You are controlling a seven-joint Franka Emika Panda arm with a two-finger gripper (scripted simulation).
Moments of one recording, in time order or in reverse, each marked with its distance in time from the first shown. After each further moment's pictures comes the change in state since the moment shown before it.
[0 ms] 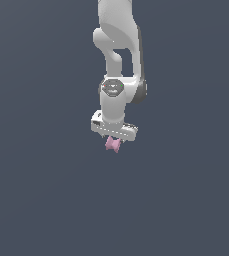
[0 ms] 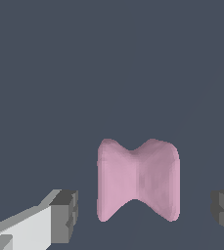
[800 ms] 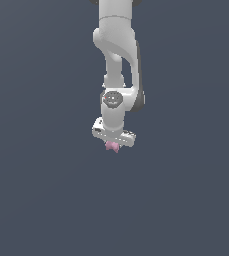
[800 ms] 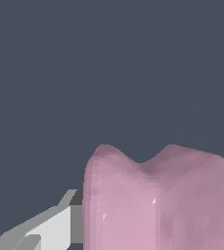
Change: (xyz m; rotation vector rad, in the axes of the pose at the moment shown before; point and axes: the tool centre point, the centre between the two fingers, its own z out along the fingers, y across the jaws) arm -0.001 0.000 0.047 0.000 0.001 0.005
